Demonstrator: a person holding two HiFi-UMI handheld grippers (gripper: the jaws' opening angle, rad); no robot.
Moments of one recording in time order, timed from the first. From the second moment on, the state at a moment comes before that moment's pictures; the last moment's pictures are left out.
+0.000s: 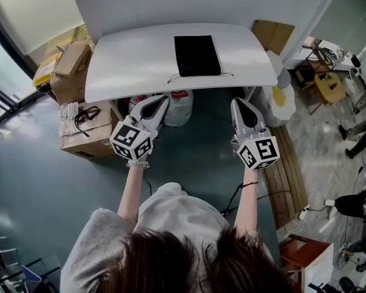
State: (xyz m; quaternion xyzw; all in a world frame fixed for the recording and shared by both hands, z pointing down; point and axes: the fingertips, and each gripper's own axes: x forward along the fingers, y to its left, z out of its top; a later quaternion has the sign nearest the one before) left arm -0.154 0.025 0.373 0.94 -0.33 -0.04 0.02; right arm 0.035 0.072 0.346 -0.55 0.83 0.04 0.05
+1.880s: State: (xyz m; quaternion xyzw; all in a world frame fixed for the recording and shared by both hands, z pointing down) left arm -0.127 -0.165 0.408 0.95 -0.31 -0.04 0.05; right arm 0.074 -0.119 0.382 -0.60 0.80 -0.01 0.05
